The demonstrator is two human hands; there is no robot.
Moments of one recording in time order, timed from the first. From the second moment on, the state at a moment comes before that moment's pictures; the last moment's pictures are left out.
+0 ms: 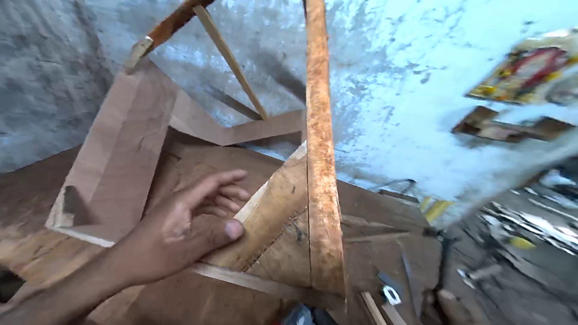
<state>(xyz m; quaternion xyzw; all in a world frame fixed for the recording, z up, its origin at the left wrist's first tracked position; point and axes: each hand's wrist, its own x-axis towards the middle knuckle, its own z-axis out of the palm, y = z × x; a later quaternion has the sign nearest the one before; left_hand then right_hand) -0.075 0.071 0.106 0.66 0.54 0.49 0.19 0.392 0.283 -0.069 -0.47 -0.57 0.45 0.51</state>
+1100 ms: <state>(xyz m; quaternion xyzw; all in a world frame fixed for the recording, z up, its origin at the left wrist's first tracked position) -0.107 0.150 0.092 0.66 0.16 0.37 0.64 0.200 0.026 0.178 -0.45 -0.84 -0.17 0.25</state>
